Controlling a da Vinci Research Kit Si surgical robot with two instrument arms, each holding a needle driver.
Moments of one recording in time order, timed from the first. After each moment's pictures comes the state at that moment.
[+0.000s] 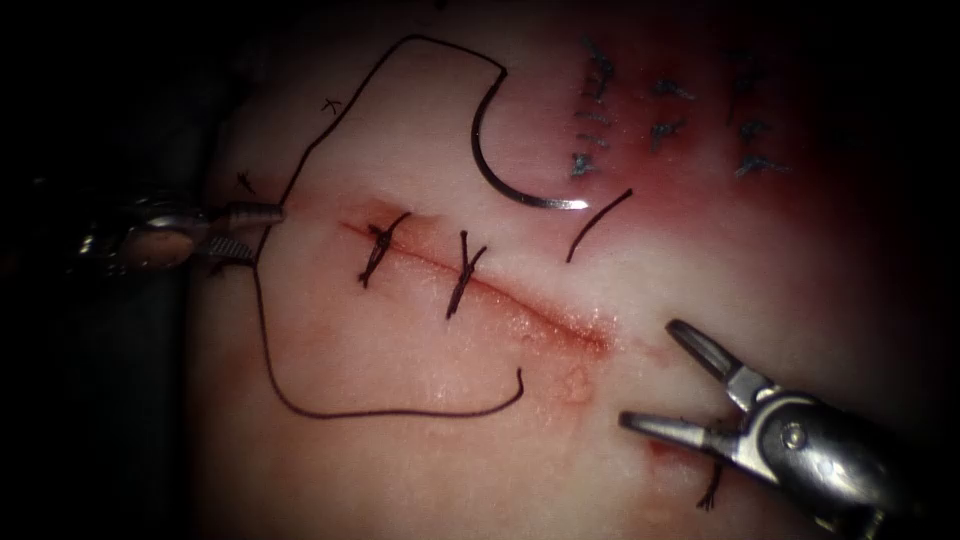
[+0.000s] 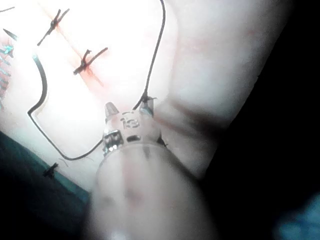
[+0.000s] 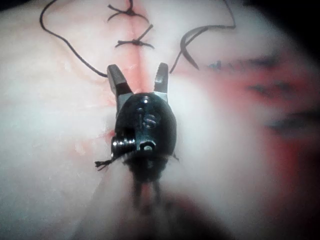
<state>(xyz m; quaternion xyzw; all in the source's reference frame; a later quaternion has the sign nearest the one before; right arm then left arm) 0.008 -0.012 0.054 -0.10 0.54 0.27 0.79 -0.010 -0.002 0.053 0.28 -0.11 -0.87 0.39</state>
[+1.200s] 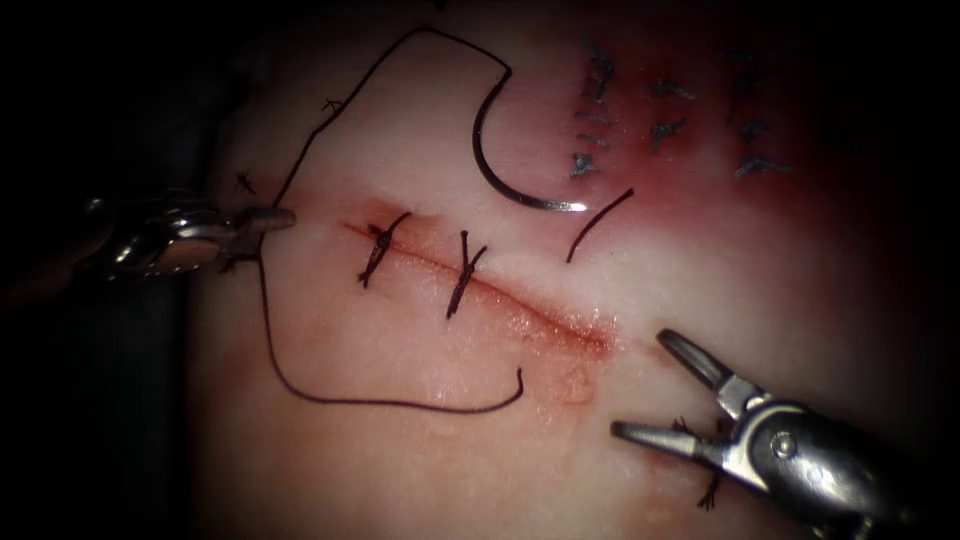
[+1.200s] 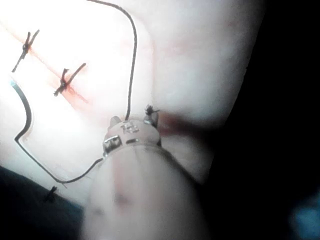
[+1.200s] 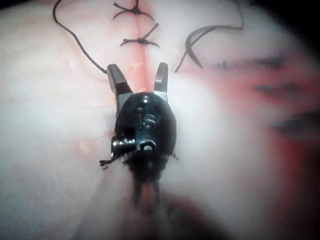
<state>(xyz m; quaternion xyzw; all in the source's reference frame) 0.009 -0.012 0.054 -0.10 0.54 0.28 0.79 -0.011 -0.001 0.056 0.20 -0.09 -0.86 0.46</state>
